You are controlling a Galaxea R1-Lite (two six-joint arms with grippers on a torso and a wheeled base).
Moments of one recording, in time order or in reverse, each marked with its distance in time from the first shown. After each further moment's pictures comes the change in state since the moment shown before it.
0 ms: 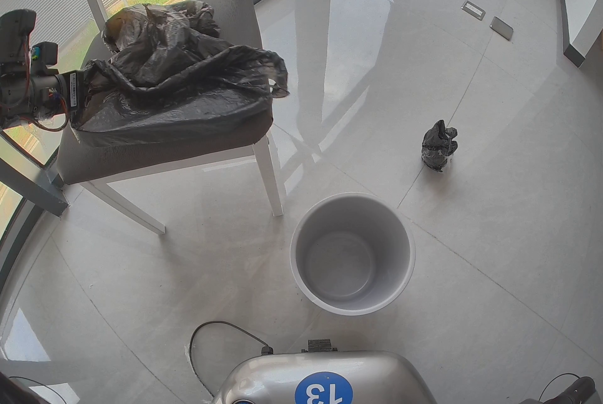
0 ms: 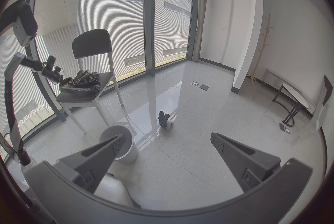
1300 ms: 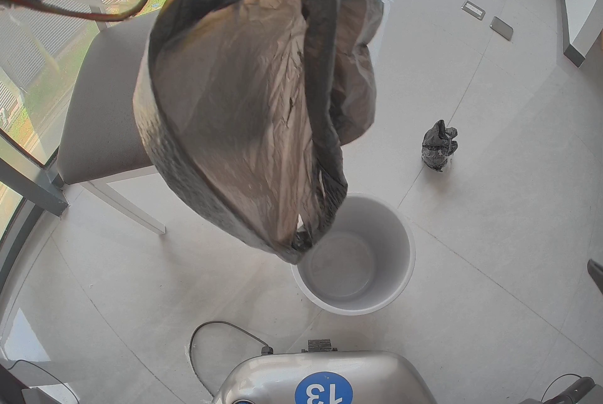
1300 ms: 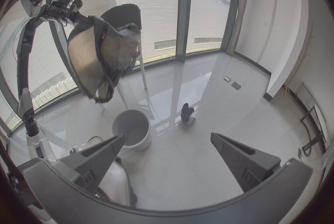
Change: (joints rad) left arm -0.967 0.011 -0.556 0.408 0.153 -0.046; right arm -0.035 0.325 0.080 -0.231 0.287 -0.208
